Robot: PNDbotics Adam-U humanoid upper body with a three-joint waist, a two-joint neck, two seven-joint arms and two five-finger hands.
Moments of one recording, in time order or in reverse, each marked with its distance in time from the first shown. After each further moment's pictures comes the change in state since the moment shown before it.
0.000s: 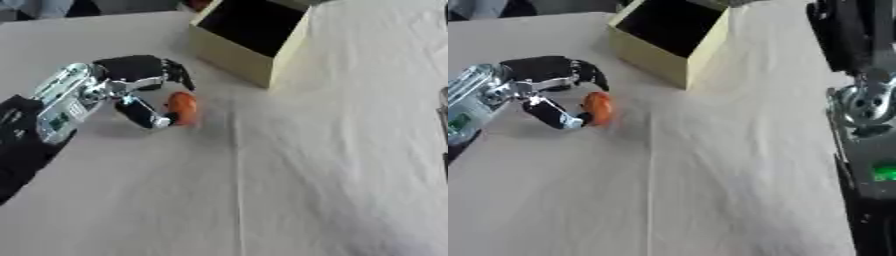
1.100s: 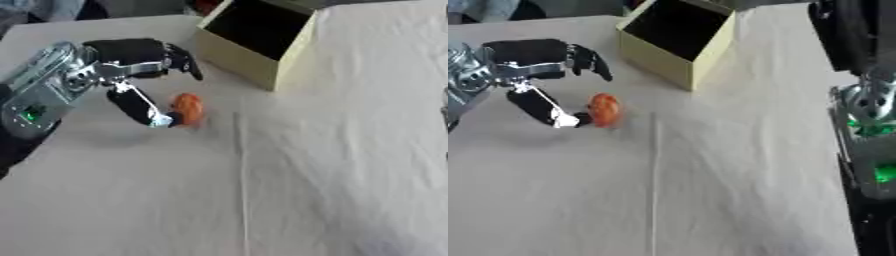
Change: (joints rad) left arm 0.000 0.111 -0.022 -0.216 0.149 0.089 -0.097; right arm 0.004 0.000 0.000 0.000 0.016 -0.001 0.001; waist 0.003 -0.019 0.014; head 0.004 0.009
